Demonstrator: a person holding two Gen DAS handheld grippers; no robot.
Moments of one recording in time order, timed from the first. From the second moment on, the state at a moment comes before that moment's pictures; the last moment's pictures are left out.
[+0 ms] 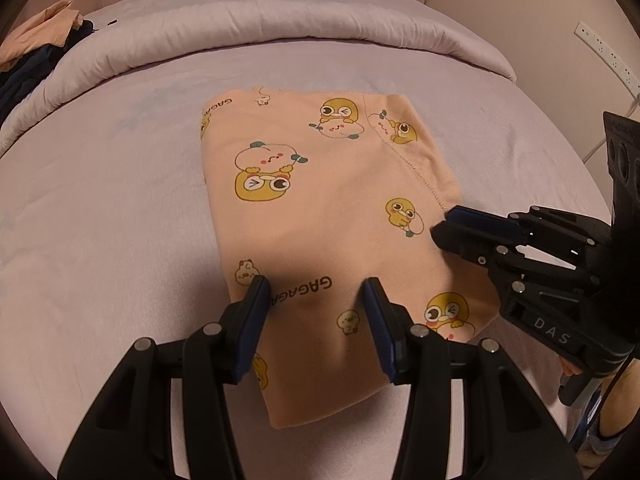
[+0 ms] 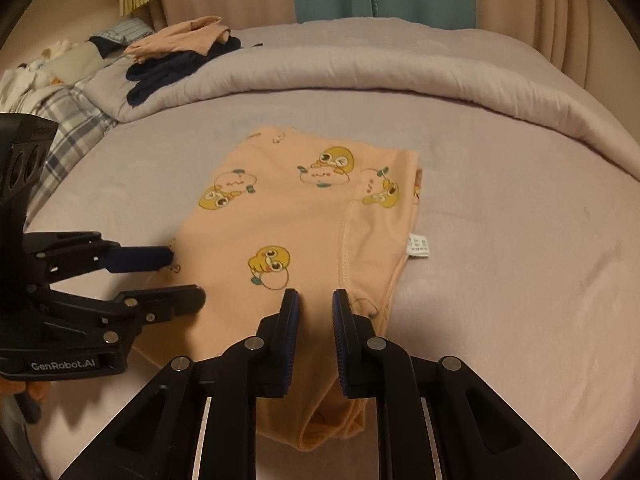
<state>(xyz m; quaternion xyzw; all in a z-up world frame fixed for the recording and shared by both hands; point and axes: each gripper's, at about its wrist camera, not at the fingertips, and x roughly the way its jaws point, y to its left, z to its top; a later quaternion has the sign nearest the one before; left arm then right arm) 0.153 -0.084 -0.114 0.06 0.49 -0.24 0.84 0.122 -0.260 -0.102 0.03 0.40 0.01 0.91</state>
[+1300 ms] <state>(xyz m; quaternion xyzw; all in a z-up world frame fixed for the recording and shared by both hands) 0.168 -0.001 -0.141 -0.25 0.53 -0.28 0.76 0.097 -0.327 -0.130 0.31 0.41 0.07 0.85</state>
